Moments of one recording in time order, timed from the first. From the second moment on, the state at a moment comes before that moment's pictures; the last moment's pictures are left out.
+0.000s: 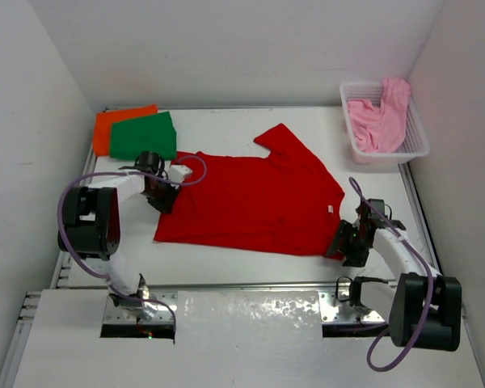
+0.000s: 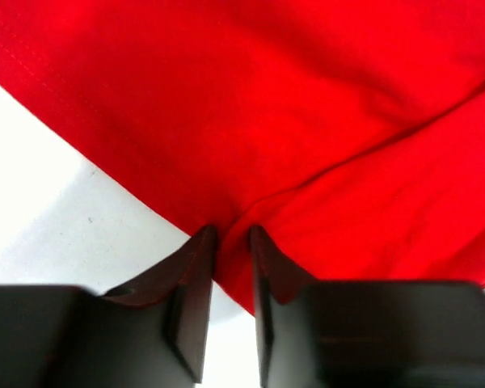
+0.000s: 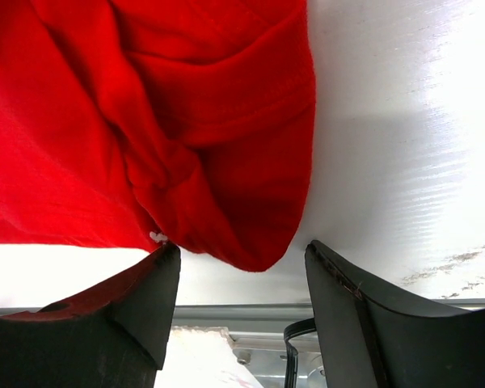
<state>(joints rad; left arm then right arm) -0.03 1.68 0.94 -0.54 0.26 0.60 -0.12 1.09 0.39 -0.66 -0.21 0.36</state>
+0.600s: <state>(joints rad) -0.03 1.64 0.96 -0.56 0.26 0.58 -0.12 1.12 0.36 -0.56 -0.26 0.40</state>
